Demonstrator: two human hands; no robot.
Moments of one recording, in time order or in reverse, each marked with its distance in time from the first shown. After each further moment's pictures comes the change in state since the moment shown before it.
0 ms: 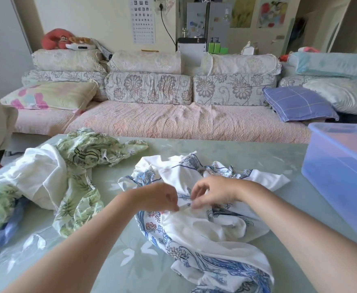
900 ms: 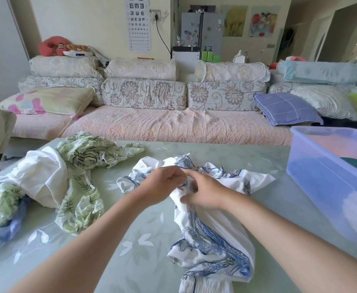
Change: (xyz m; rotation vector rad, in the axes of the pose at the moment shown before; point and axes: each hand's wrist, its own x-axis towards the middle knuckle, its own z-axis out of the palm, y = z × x) left_hand -0.015 0.037 0.003 -0.454 0.505 0.219; right_hand -0.027 -0.020 0.032 0.109 0.329 -0.060
